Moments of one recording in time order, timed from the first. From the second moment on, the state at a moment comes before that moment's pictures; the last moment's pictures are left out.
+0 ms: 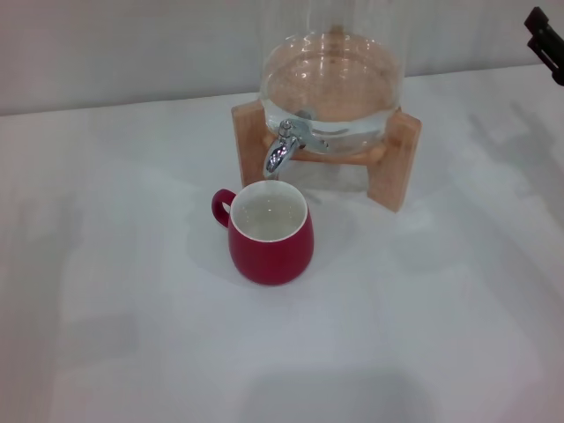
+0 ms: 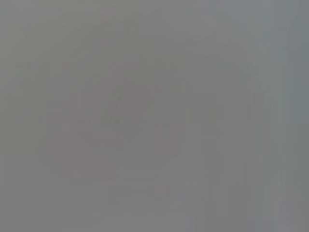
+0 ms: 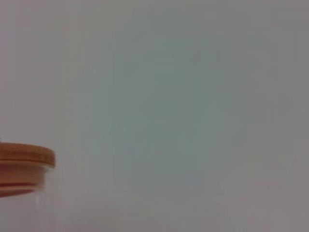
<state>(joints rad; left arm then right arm) -0.35 -2.08 1.76 0.18 -0.47 1.23 0.06 0.30 1.96 -1.49 -0.46 -0.07 -1.13 0.56</state>
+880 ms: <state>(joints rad) -0.31 -2.08 1.74 0.18 -0.56 1.27 0.05 0.27 1.98 -1.41 -0.47 -0.06 -1.13 0.51</state>
